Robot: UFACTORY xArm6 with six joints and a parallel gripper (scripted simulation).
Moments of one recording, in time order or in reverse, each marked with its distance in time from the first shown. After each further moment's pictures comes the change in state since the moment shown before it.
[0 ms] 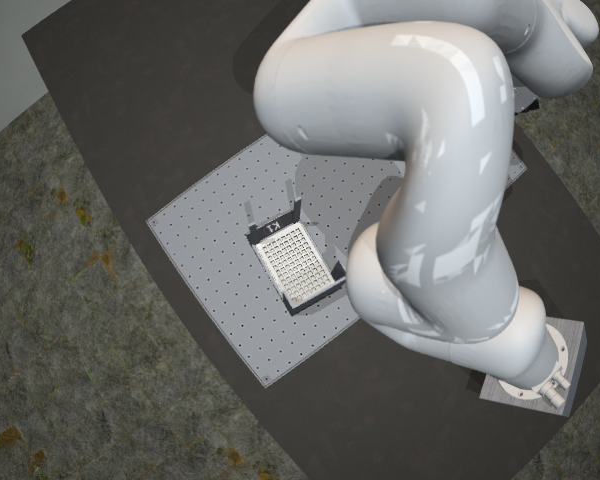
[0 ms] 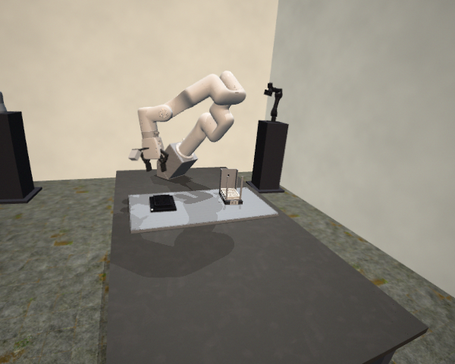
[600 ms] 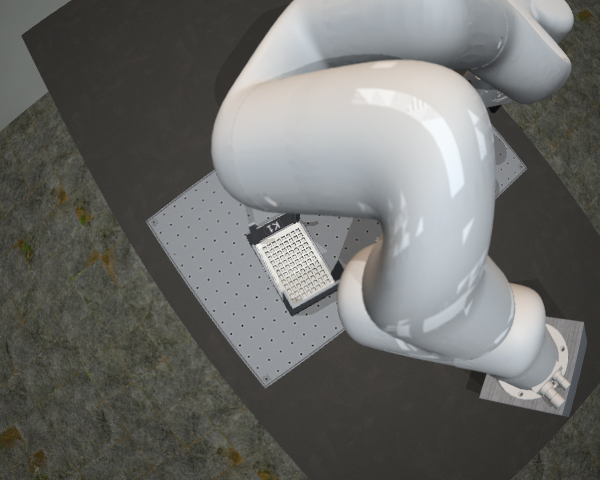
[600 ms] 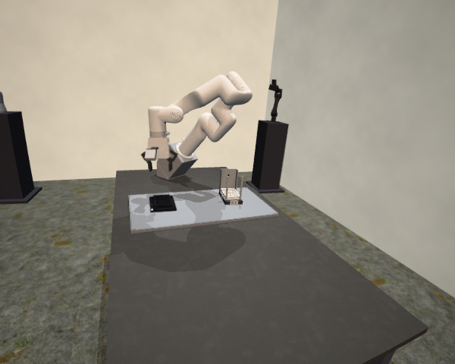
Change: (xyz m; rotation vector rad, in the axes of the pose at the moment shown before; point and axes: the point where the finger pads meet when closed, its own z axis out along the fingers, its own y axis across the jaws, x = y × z) arm -0.011 -0.017 0.000 -0.124 -0.023 -0.508
